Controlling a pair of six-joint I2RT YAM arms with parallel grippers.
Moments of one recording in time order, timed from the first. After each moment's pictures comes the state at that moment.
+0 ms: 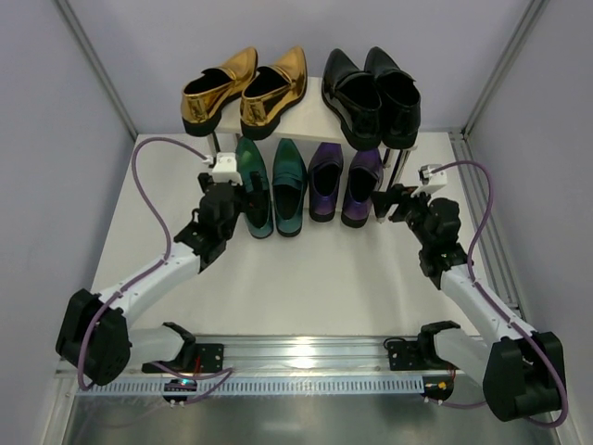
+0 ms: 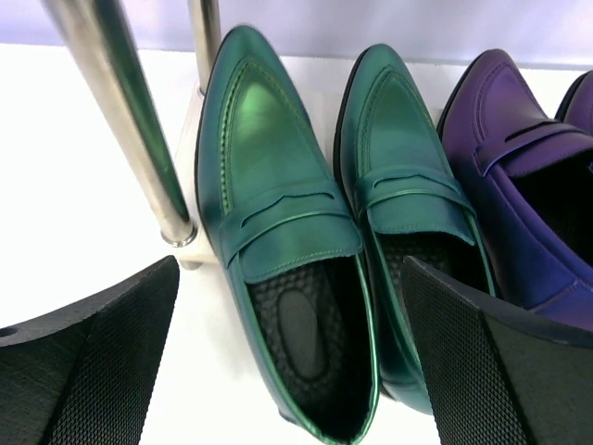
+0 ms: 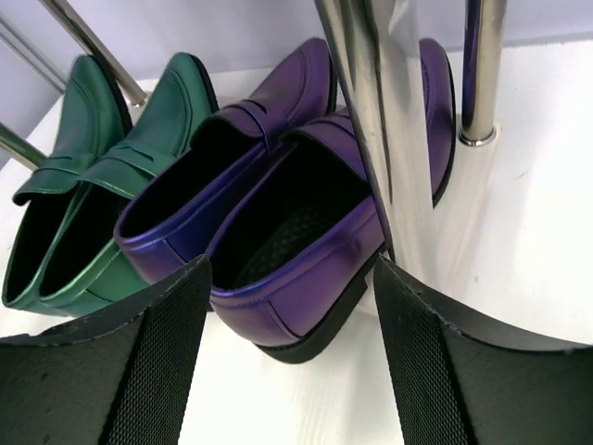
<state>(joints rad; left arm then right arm) -0.54 1.25 0.82 0.21 -0.42 -0.22 0.16 1.01 0.53 0.40 -0.17 0.31</state>
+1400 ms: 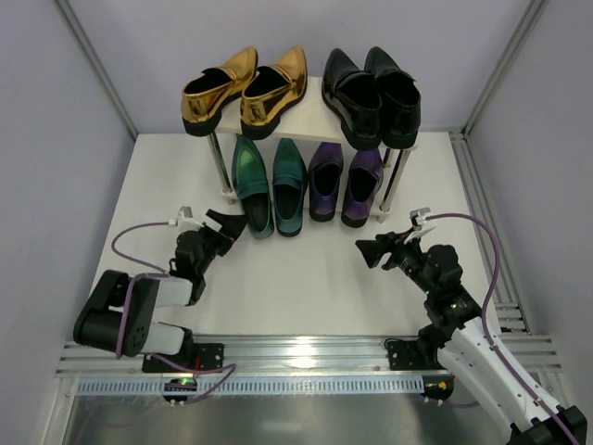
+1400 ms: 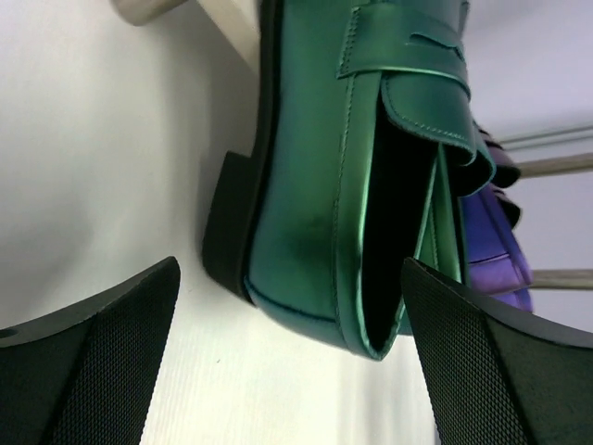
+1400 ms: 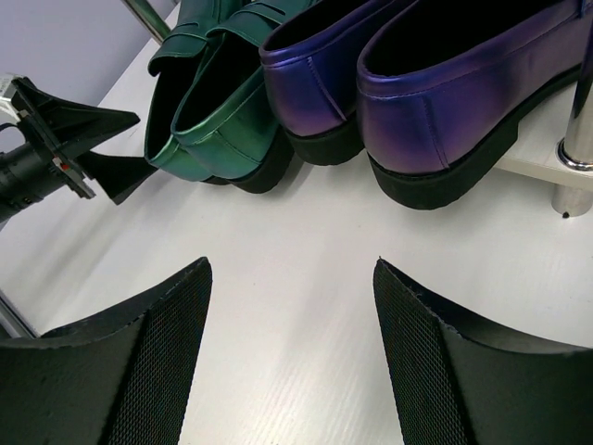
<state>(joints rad) -0.24 1.31 0.22 0.84 0.05 -1.04 0.39 0.51 0.30 0.09 -0.20 0.42</state>
